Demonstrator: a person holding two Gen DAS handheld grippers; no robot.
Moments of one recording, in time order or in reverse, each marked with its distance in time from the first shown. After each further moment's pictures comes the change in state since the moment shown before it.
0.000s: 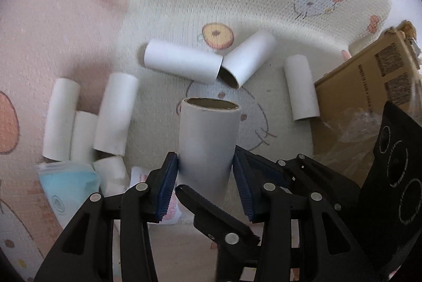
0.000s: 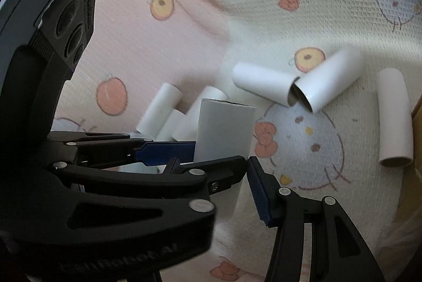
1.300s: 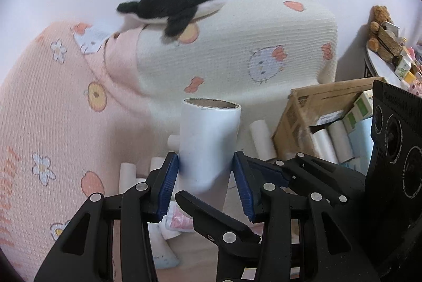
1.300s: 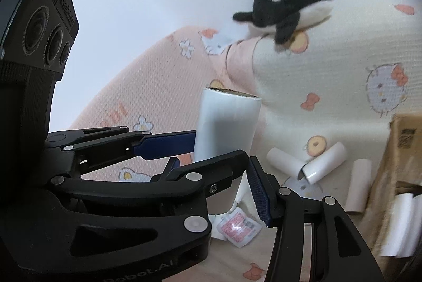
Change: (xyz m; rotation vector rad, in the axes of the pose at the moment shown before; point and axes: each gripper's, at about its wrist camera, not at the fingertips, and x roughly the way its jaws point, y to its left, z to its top) left arm -0.165 -0.122 0.024 0.212 -0.291 0.236; right arm -0.154 0.047 0.053 -0.062 -0.249 0.121
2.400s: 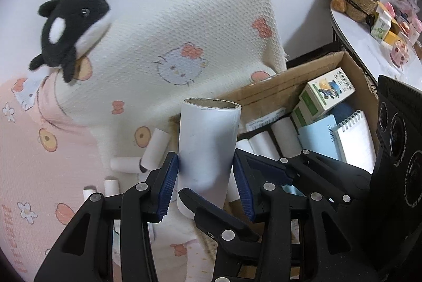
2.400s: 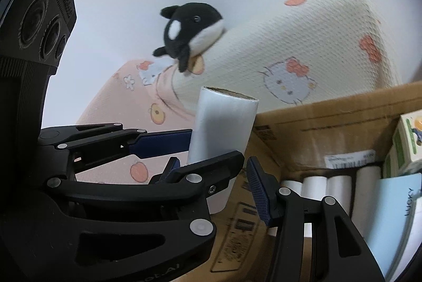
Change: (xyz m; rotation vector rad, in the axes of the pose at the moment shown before) left arm 0.031 -0.166 0.062 0.201 0.130 -0.062; right arm -0.108 -0.121 0.002 0.191 -0.032 -0.138
